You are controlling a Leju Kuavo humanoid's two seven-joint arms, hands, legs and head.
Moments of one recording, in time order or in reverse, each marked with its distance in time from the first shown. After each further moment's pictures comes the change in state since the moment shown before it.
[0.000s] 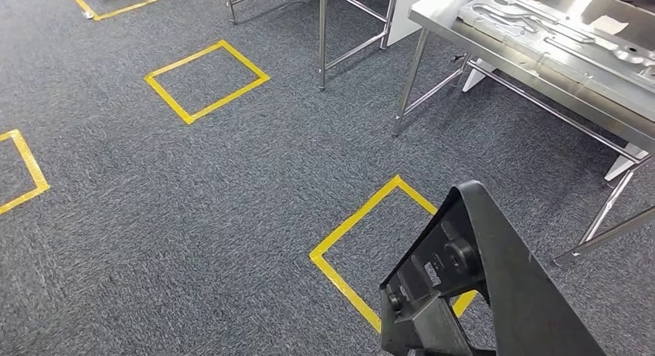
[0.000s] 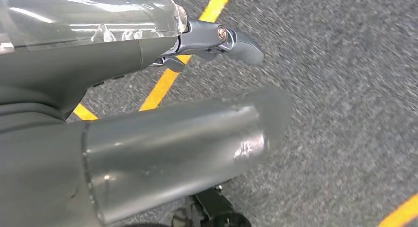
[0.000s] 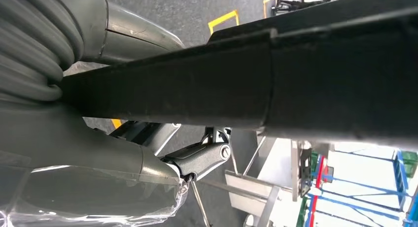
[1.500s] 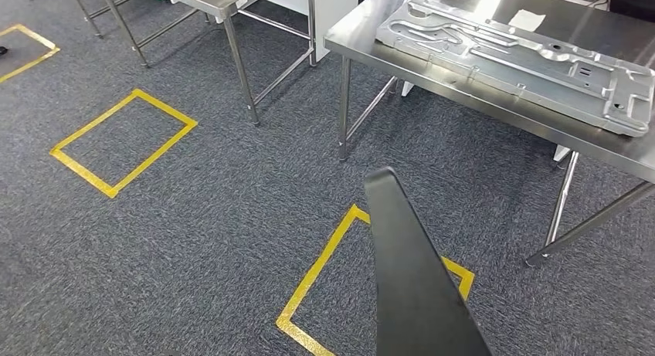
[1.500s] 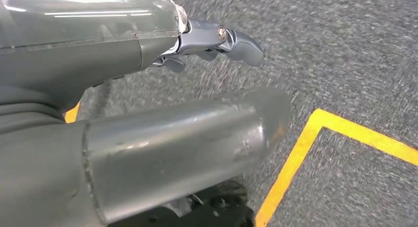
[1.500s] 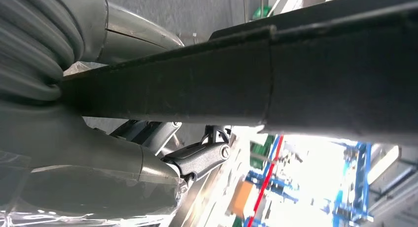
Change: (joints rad) left arm -0.020 0.009 -0.010 0.000 -0.034 -0.040 -0.017; right arm -0.149 -0.184 0.226 -0.071 0.107 -0.349 0.129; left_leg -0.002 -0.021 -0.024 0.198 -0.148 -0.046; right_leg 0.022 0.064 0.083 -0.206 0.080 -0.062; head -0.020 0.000
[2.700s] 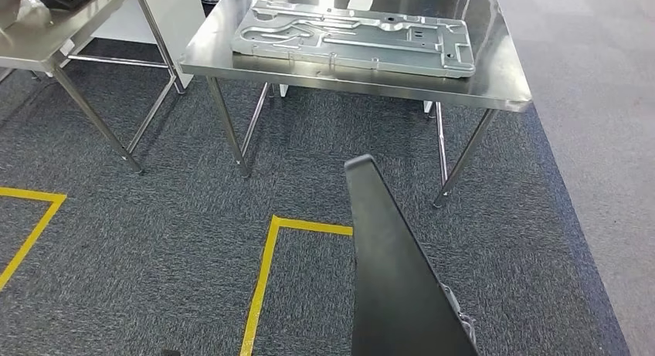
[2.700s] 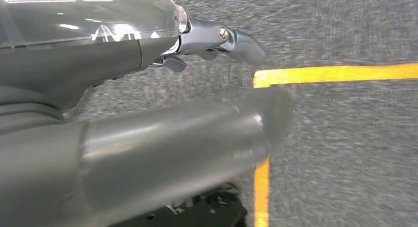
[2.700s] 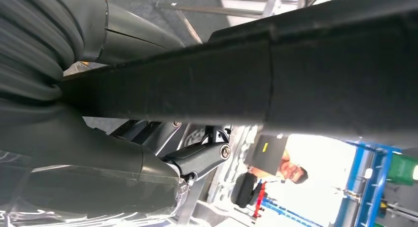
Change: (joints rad) left arm -0.003 -0.003 -0.001 0.000 -0.001 -0.006 0.010; right arm -0.023 -0.035 0.029 0.009 0.012 -0.051 0.055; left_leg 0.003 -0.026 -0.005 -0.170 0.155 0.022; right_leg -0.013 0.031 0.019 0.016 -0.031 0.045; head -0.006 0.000
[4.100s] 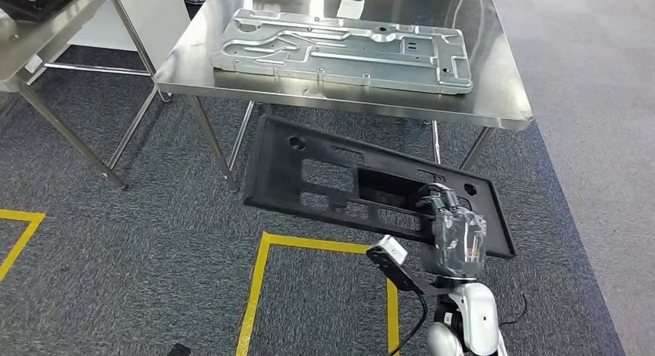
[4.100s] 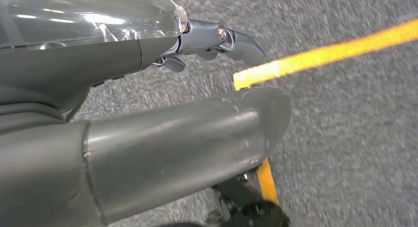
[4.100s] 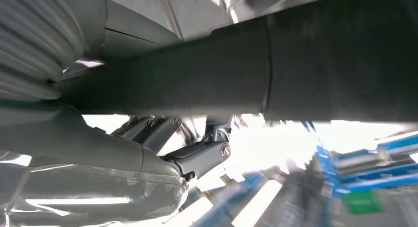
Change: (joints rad) left arm -0.016 0.027 -0.091 0.000 -0.121 -0.030 0.054; right arm -0.551 0.051 -0.185 0.389 0.914 0.041 0.483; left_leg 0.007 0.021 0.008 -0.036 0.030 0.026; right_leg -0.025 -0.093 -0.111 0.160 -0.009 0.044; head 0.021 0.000
